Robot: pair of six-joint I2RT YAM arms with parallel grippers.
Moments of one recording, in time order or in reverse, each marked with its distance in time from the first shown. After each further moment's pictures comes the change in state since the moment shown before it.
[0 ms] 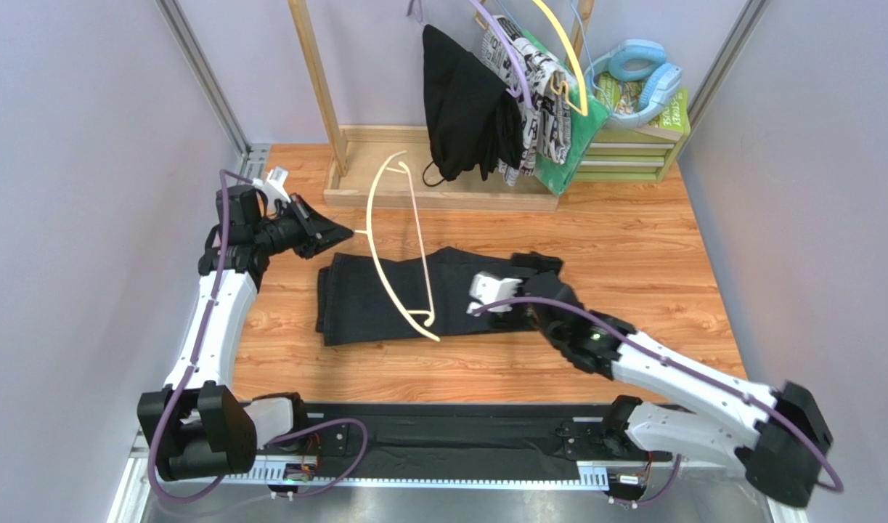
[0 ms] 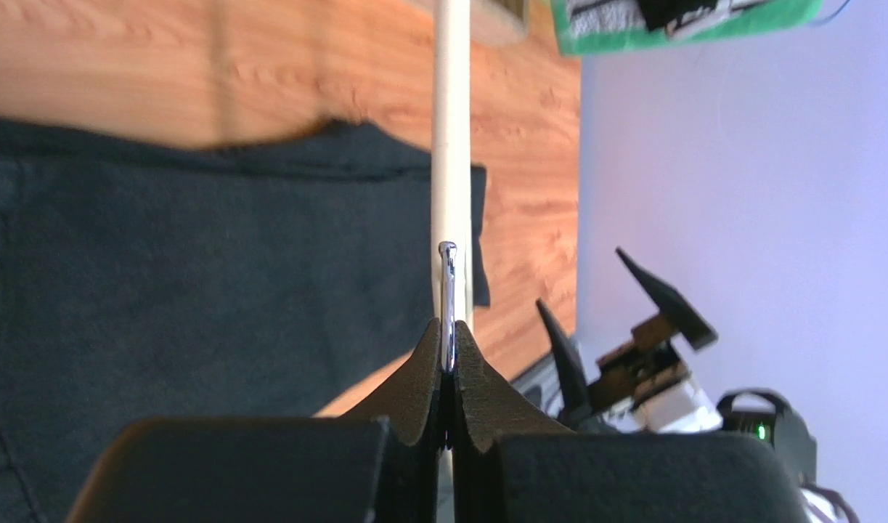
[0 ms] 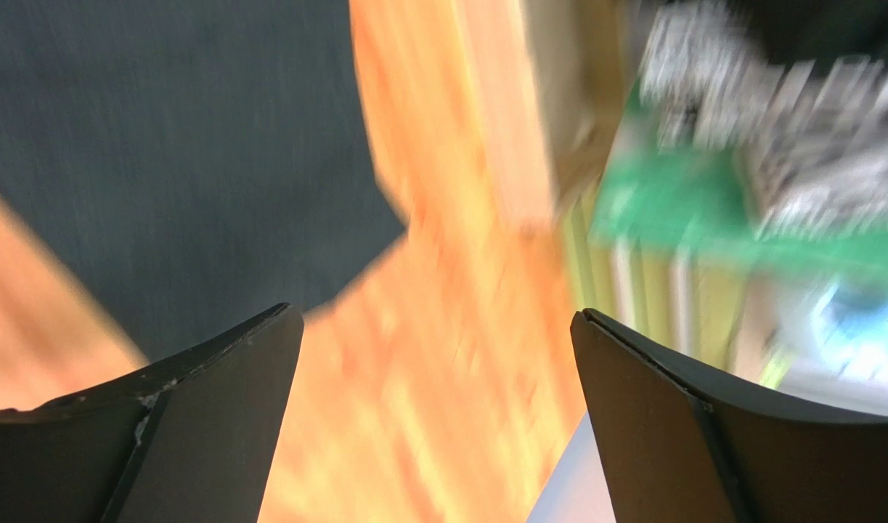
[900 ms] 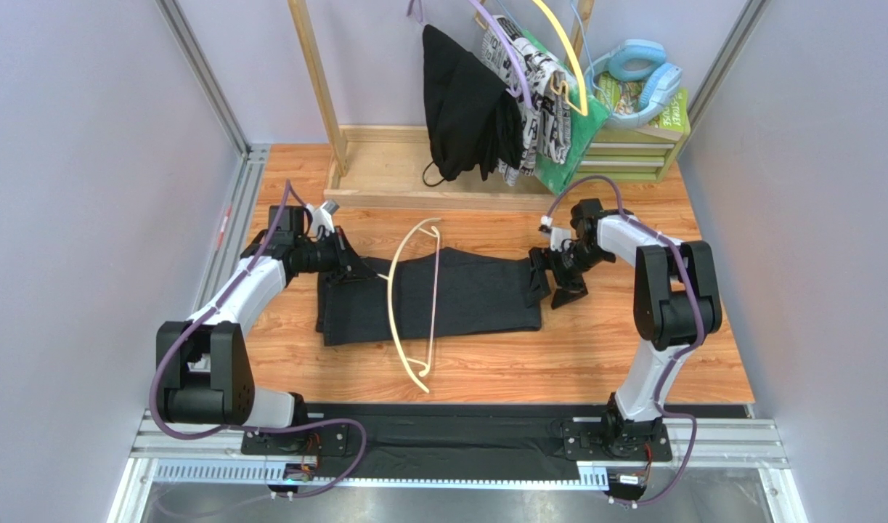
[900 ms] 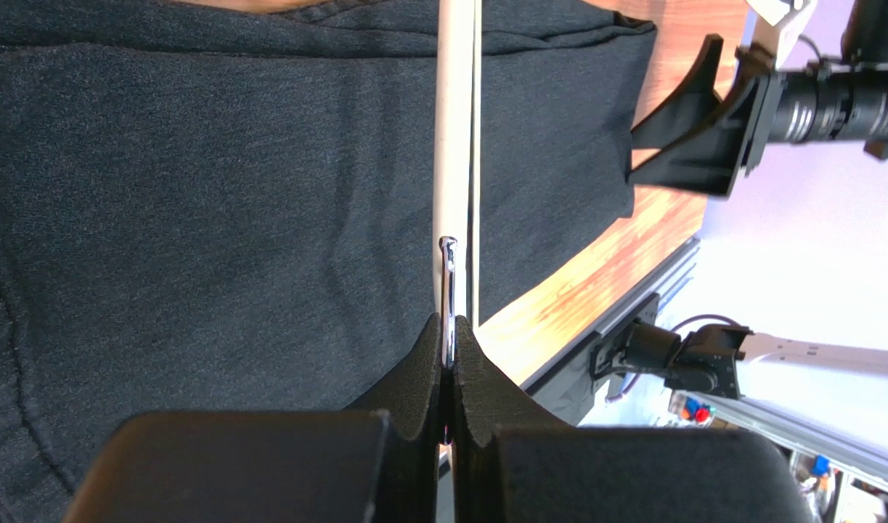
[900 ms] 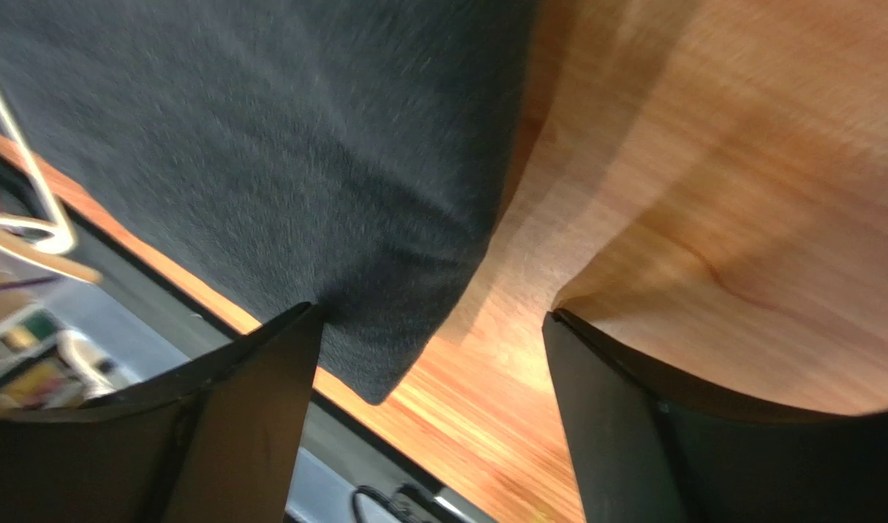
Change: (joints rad) left arm -0.141 0.222 -0.117 -0.020 -0.037 0.267; right arm -0.808 0.811 0.514 -0.710 -0.956 0.713
